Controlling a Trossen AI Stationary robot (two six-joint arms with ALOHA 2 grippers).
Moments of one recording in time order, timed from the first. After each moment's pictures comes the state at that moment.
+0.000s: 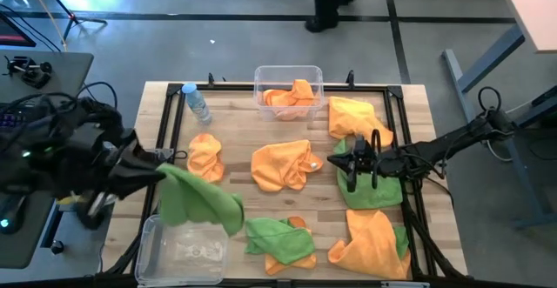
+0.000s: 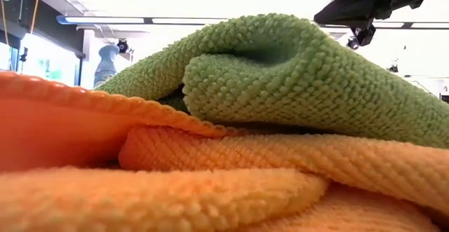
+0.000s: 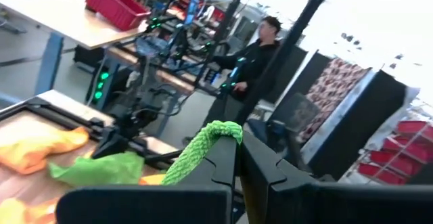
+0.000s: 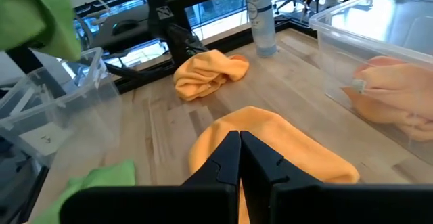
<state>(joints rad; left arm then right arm) -1.17 1.42 2.16 -0.78 -1.21 -0.55 0.36 0.90 0.49 0.10 0.56 0.45</state>
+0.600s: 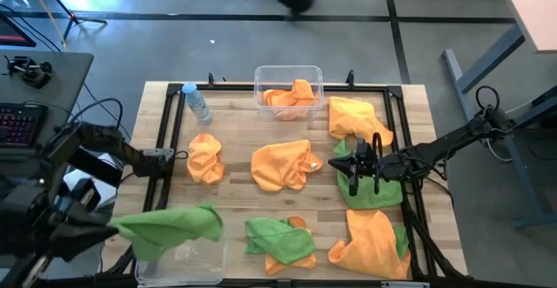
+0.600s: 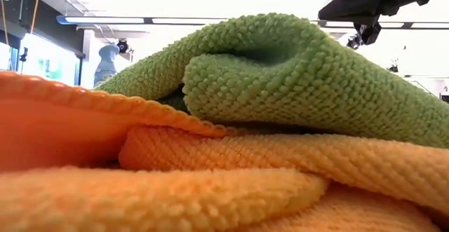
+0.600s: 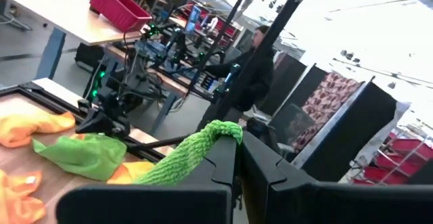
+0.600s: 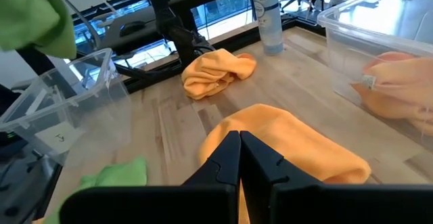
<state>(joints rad) -1.48 1.59 2.16 -0.34 -1.57 -0.35 0.41 0.90 0.49 0.09 0.60 0.50</state>
